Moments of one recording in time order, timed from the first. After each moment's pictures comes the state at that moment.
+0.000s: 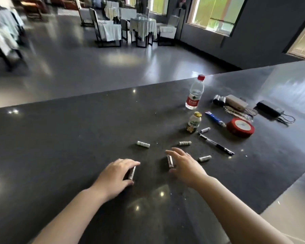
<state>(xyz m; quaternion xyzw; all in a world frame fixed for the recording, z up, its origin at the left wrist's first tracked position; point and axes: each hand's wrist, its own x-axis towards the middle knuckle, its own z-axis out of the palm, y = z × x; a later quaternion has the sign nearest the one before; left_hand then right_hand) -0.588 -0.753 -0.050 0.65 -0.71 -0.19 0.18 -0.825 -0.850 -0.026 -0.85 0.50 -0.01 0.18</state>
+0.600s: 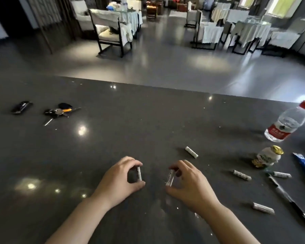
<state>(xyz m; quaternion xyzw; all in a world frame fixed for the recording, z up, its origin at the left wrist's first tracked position) -0.607 -0.654 -0.030 0.82 -0.44 -0.11 0.35 -0.764 -0.821 -0.010 -0.92 0.23 -0.09 0.29</state>
